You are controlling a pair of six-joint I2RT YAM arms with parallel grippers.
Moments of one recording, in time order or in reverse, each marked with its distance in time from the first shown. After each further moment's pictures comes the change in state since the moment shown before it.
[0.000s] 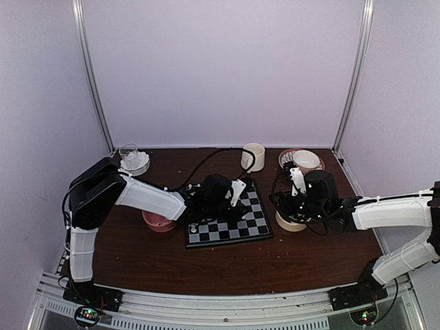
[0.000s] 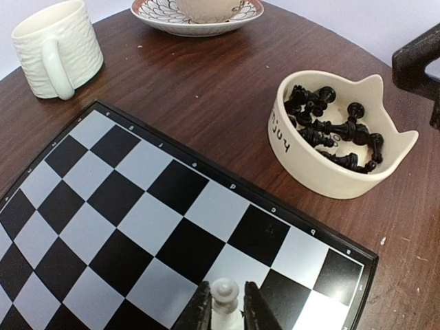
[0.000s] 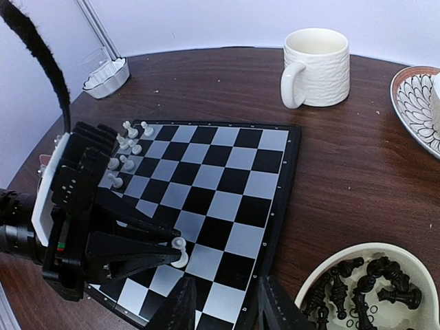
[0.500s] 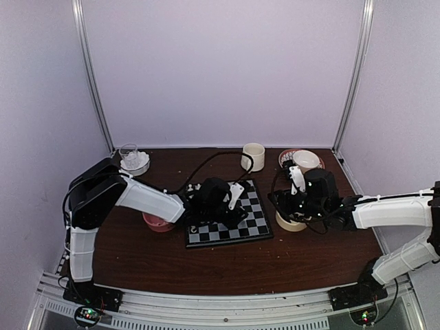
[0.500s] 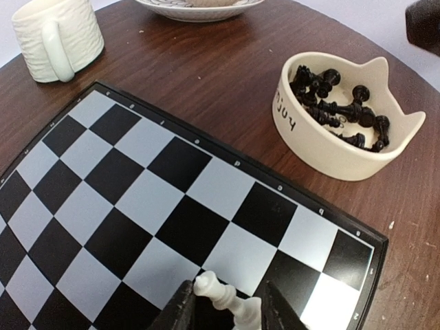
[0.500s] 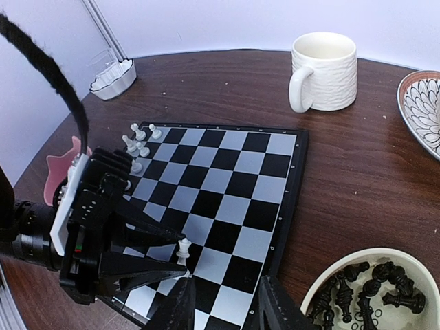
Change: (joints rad) left arm 0.000 -0.001 -0.034 0.011 -0.002 -0.011; right arm -0.001 0.000 0.016 -0.004 -0.024 -0.001
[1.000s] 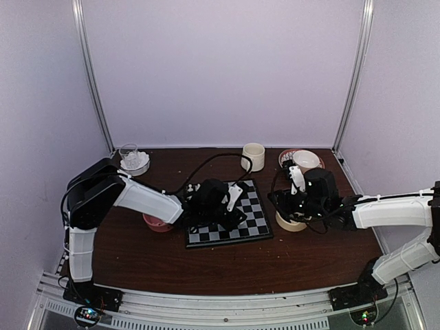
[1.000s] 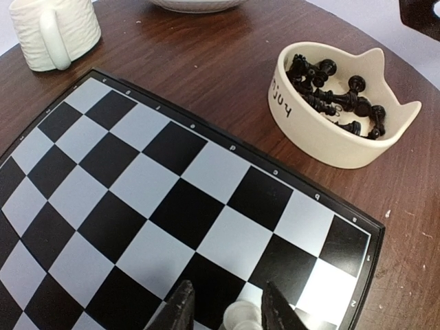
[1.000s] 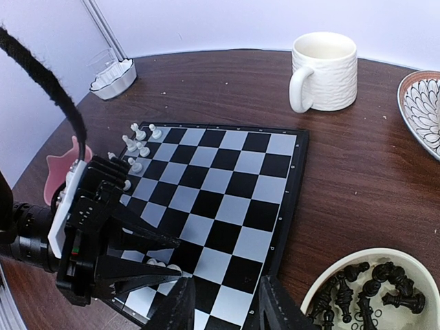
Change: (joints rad) left arm 0.000 -0.015 -0.030 -0.005 0.016 -0.002; right arm 0.000 0.000 0.004 -0.004 -0.002 -0.001
